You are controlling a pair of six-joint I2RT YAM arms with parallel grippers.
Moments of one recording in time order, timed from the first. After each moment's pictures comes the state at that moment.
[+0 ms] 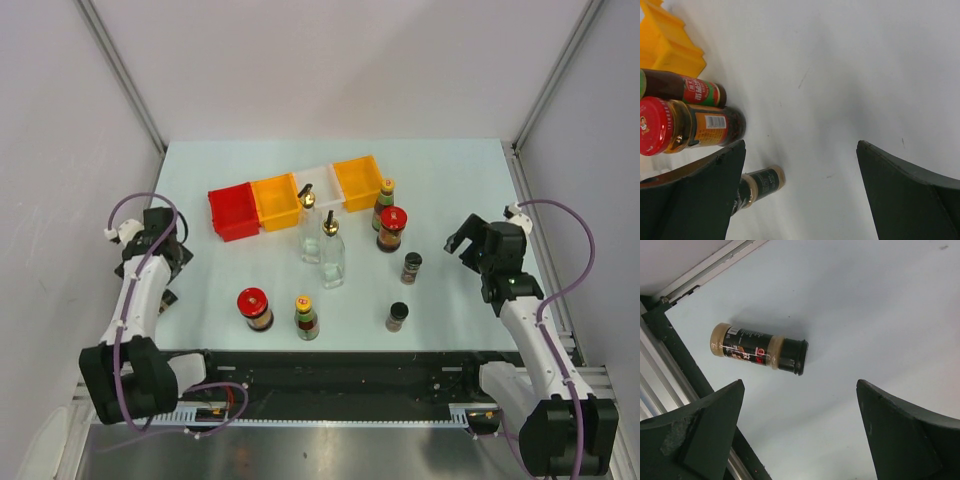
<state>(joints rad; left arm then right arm) 0.18 1.16 0.87 -0.83 -0.55 -0.71 0.02 0.89 0.61 -0.29 0.13 0.56</state>
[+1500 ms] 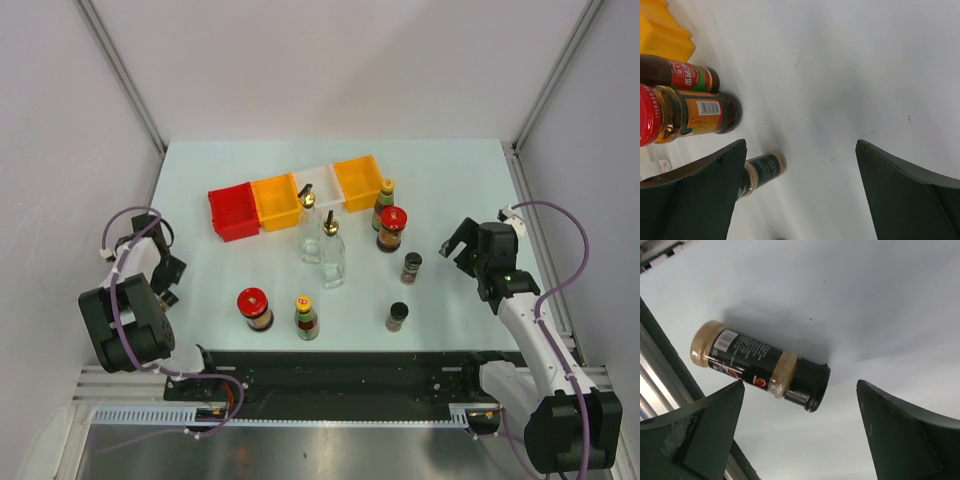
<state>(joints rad) 0.38 1.46 0.89 -0.78 -0.43 -0.74 0.08 0.91 0.63 -0.38 0.16 0.63</state>
